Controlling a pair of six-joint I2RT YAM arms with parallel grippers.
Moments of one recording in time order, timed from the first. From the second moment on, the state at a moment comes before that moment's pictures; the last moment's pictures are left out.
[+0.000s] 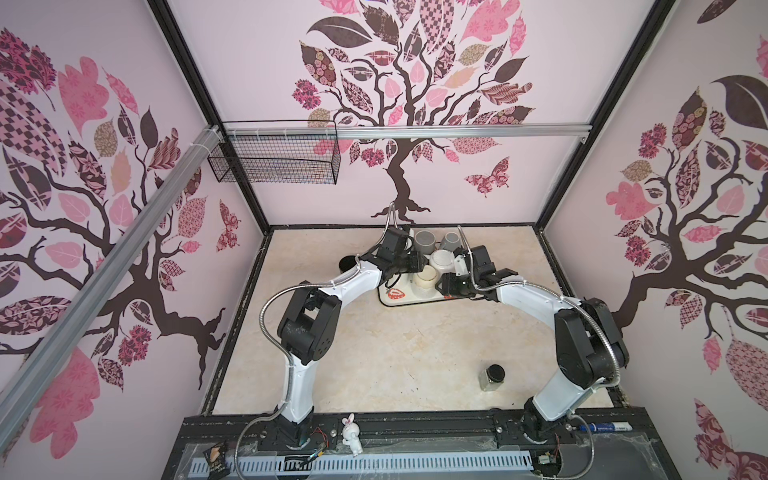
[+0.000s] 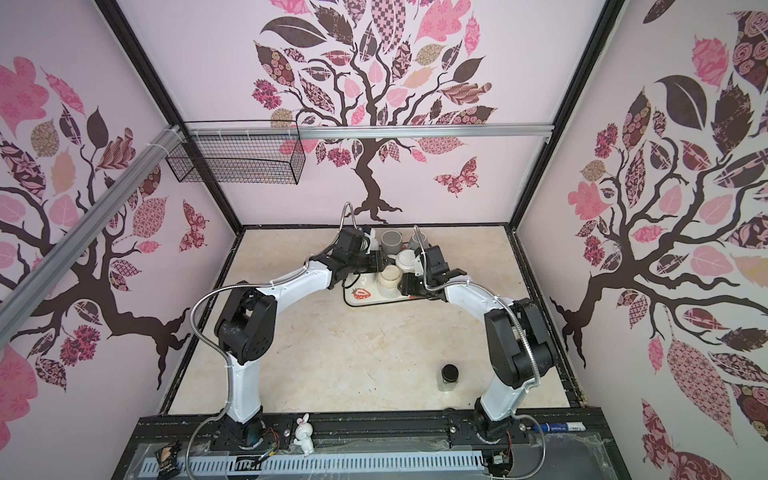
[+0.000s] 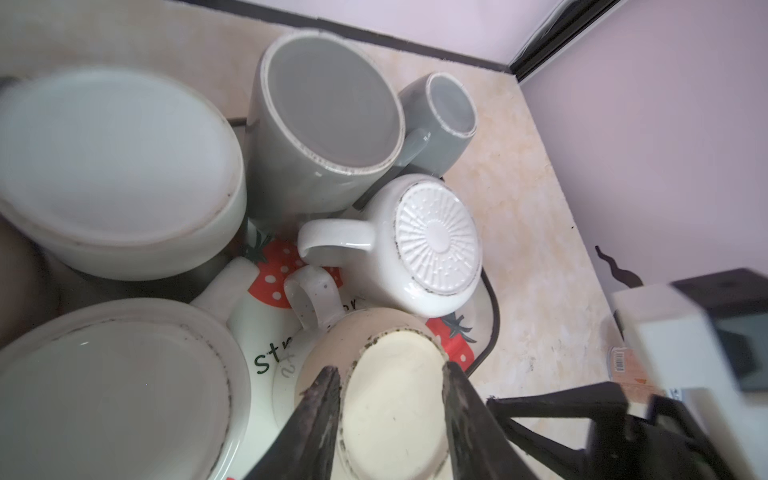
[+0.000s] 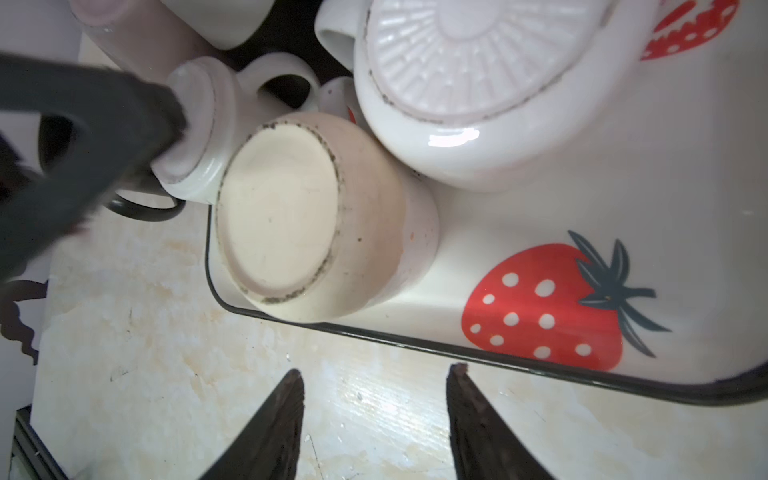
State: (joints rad) left arm -0.56 2.06 1.57 -0.17 0.24 -0.51; right arm 0.35 1.68 1.09 -0.28 -0.29 0.42
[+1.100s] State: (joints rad) left arm -0.68 1.98 1.37 -0.08 0.25 -0.68; right arm 0.34 1.79 1.26 -0.39 -0.25 0.36
